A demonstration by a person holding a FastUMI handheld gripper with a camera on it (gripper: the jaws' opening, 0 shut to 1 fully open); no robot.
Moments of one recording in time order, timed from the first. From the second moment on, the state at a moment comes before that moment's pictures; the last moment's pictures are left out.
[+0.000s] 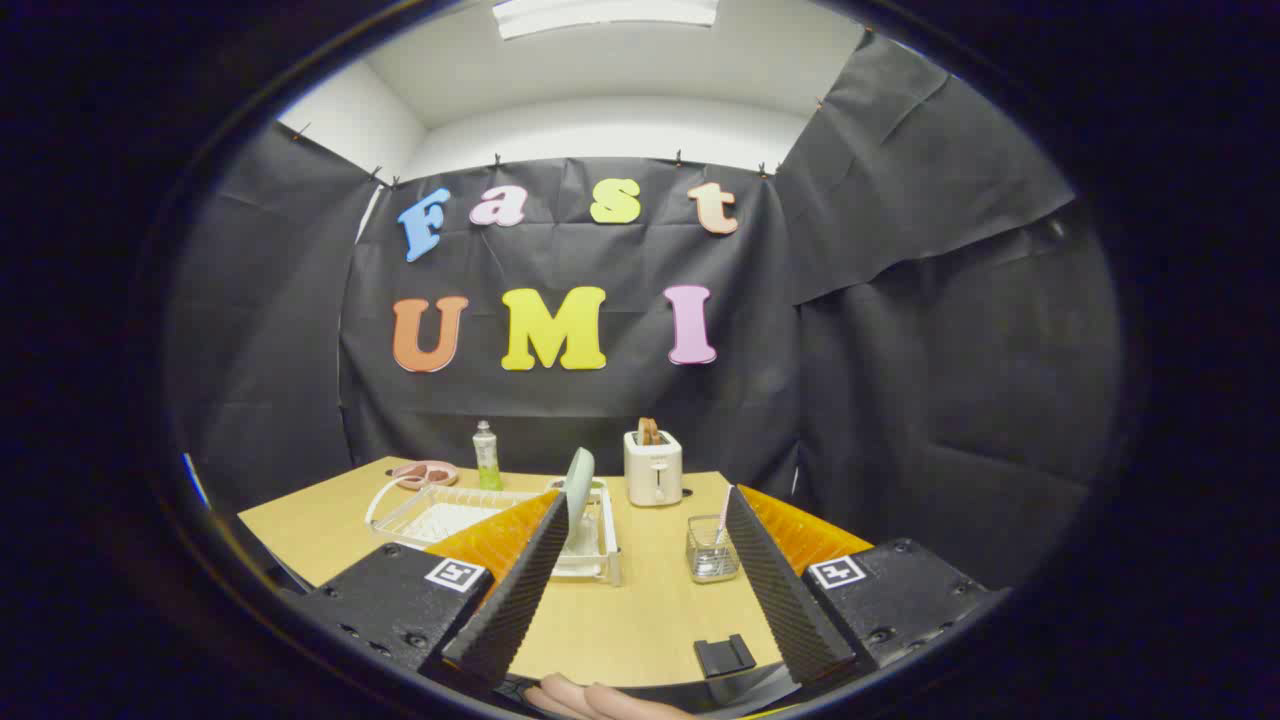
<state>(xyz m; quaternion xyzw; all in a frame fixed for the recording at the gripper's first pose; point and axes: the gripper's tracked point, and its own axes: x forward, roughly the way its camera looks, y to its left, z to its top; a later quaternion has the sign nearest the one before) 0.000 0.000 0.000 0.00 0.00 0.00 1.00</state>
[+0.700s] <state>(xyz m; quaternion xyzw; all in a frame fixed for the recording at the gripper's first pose) 0.000 0.006 -0.010 -0.02 0.01 0.01 1.00</state>
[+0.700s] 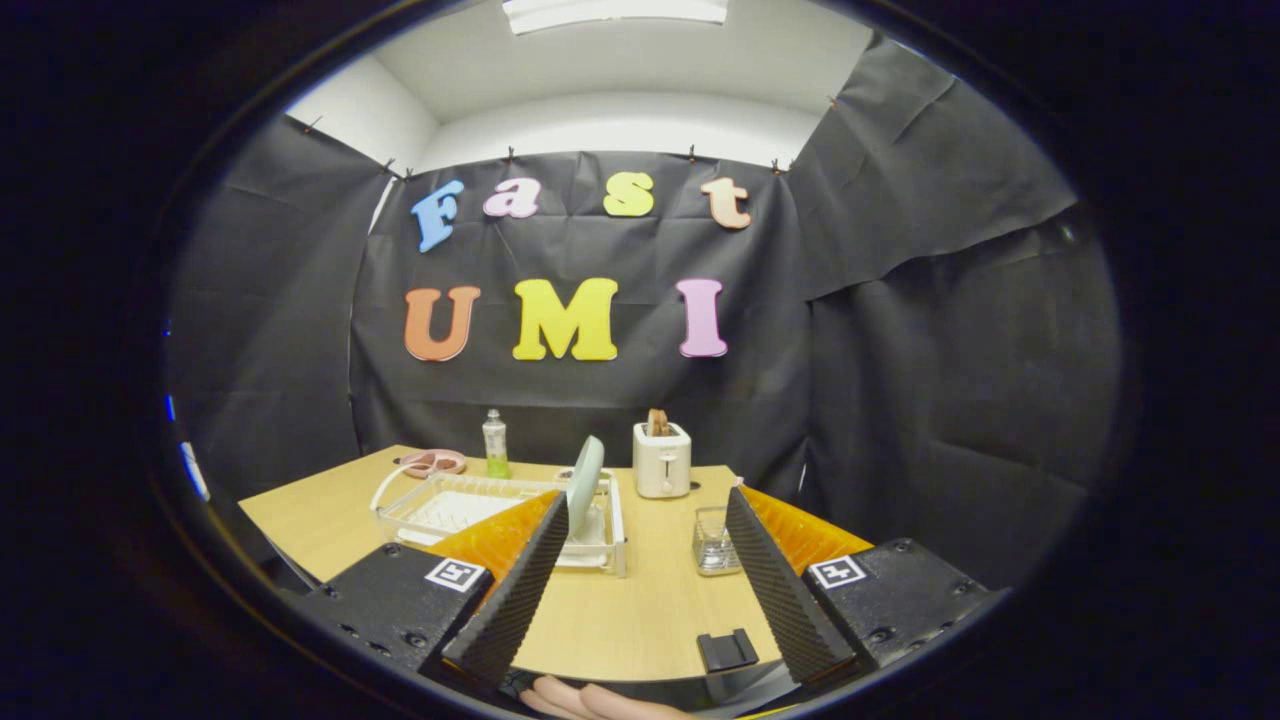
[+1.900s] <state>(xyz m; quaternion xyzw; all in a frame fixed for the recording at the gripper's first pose) 0.292 0.096 0.015 -0.09 0.29 0.03 0.95</state>
